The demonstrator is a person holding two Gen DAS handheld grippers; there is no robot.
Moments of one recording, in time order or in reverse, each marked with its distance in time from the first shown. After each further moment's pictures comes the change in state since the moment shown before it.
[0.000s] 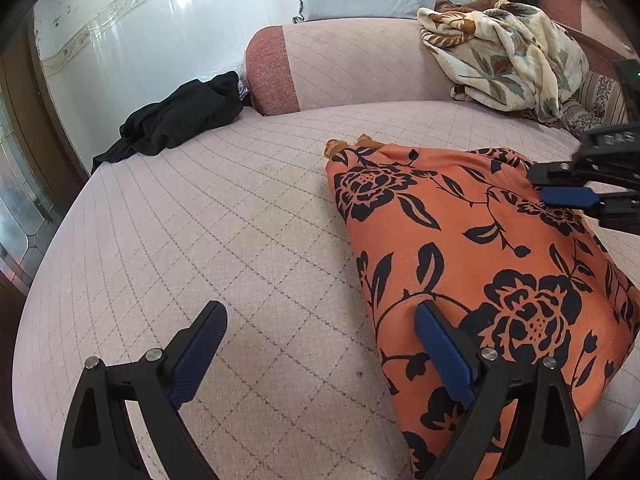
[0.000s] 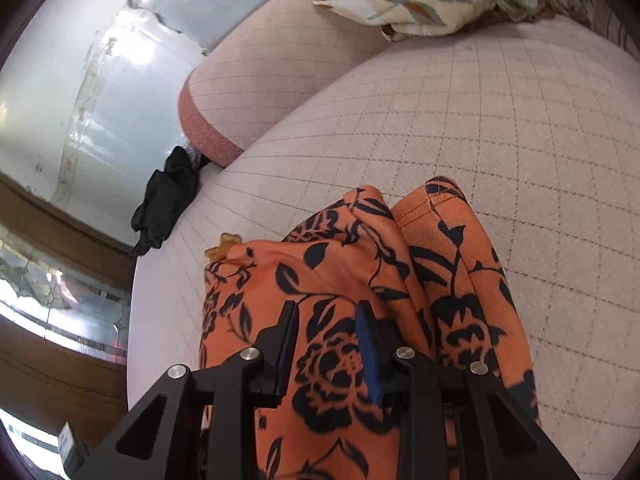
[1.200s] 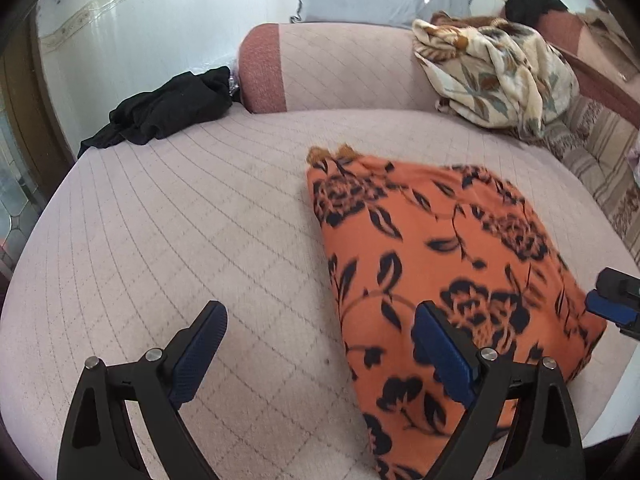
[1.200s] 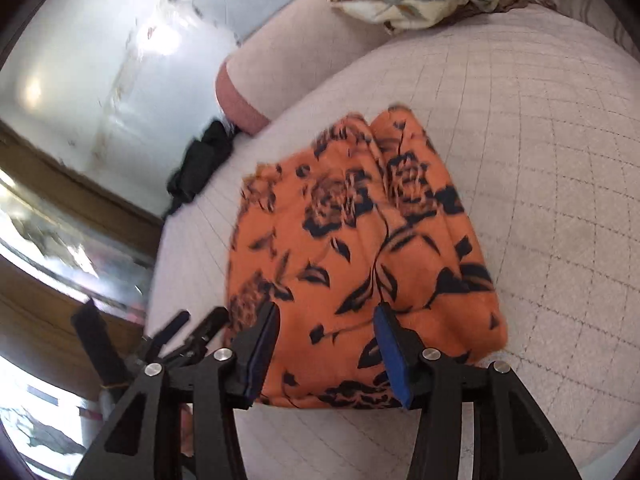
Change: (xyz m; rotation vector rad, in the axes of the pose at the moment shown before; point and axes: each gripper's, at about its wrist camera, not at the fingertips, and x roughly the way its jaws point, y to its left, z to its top) left arm -0.022 0.002 0.013 -0.083 0.014 -0.097; right arm -0.089 -0.029 -0.091 0.000 -0.003 0.098
